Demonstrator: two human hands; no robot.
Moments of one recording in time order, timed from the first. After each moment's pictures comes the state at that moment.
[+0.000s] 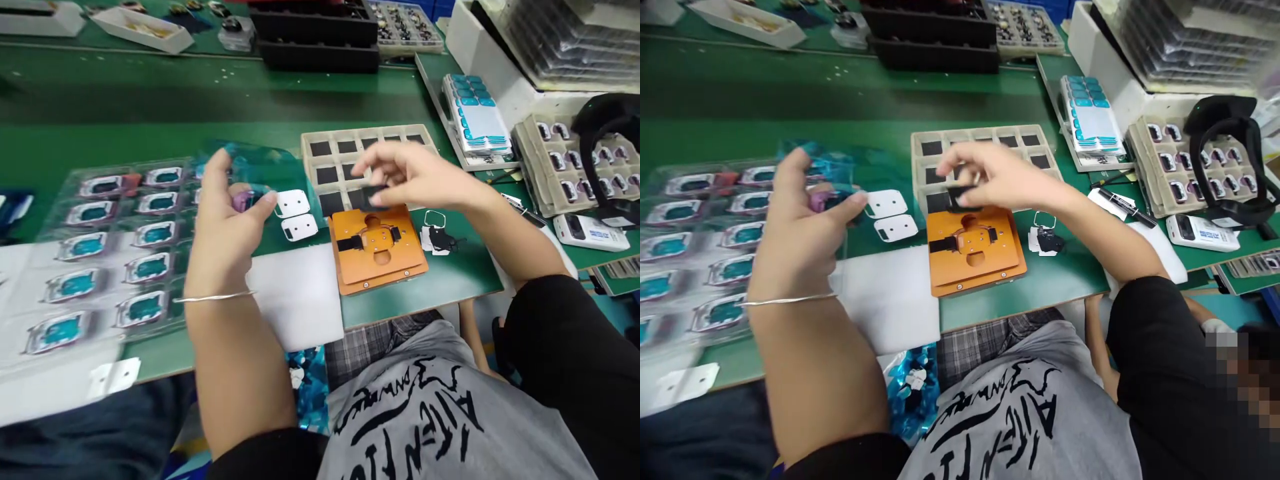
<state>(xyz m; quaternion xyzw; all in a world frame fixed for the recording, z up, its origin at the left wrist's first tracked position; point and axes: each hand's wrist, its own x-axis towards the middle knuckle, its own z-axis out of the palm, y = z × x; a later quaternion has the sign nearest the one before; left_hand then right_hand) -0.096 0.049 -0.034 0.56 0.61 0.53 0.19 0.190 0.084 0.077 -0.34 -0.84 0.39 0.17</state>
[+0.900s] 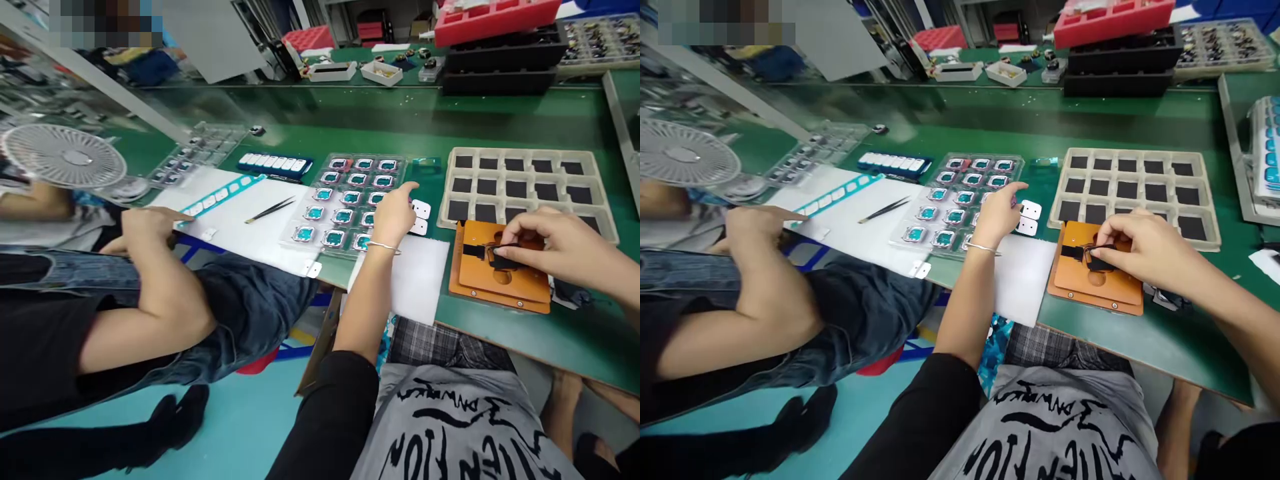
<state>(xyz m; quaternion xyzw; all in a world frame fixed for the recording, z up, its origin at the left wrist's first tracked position) -0.075 0.036 -0.008 0.54 0.78 0.28 0.14 0.199 0.069 0.045 -0.34 -0.90 0.24 0.12</state>
